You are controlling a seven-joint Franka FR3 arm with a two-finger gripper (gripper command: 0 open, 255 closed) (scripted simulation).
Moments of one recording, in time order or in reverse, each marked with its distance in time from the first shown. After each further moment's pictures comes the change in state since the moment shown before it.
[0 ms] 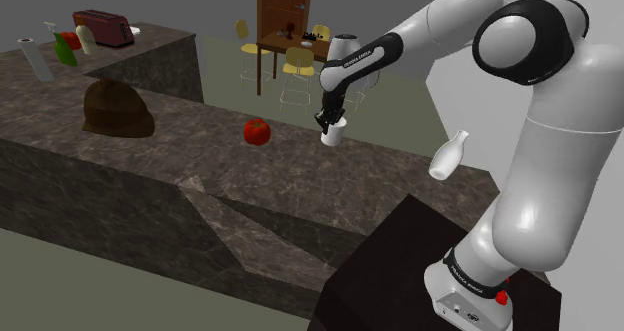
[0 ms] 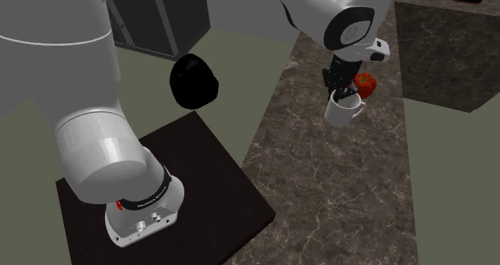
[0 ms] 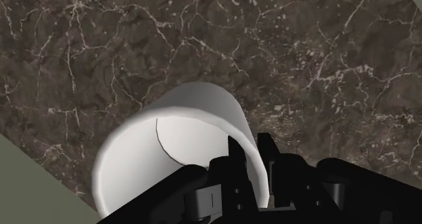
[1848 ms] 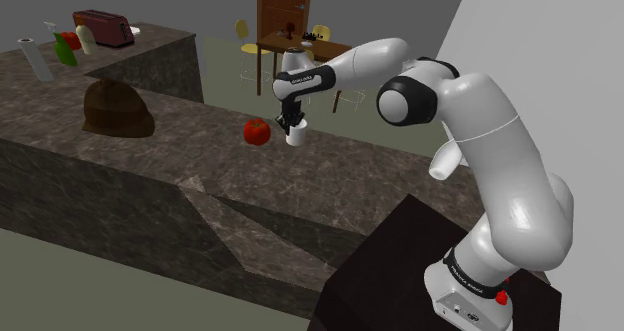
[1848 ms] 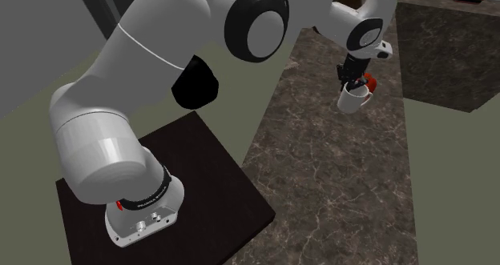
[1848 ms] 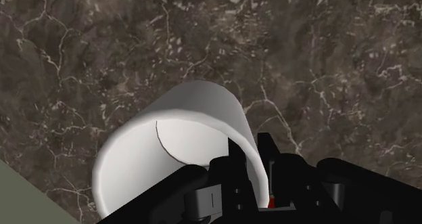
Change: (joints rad) arm -0.011 0.612 0.060 0.797 0.060 -0.191 0.070
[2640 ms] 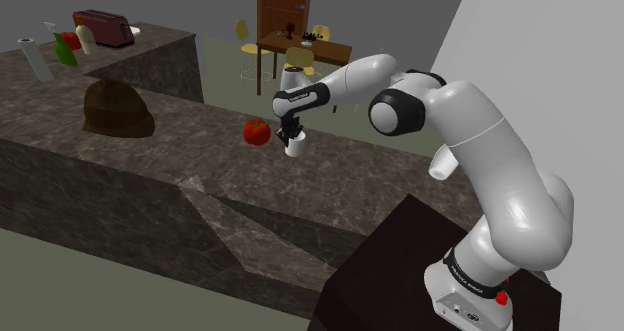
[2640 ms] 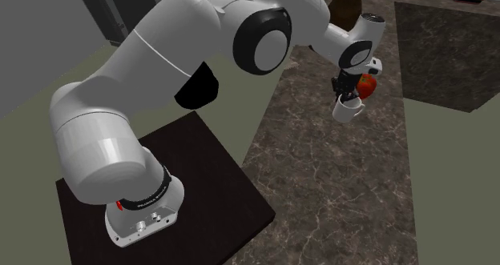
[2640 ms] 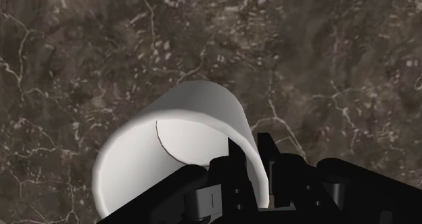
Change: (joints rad) arm -0.006 0.104 0.008 0.019 0.007 0.085 0.001
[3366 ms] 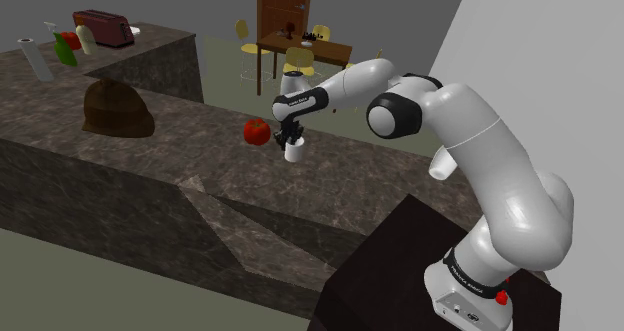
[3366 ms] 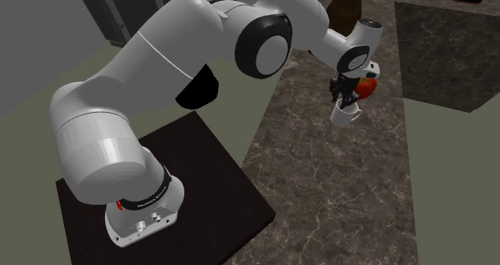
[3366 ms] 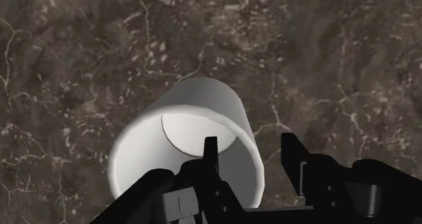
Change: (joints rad) arm -0.002 0.031 0.002 0.013 0.002 0.018 0.001
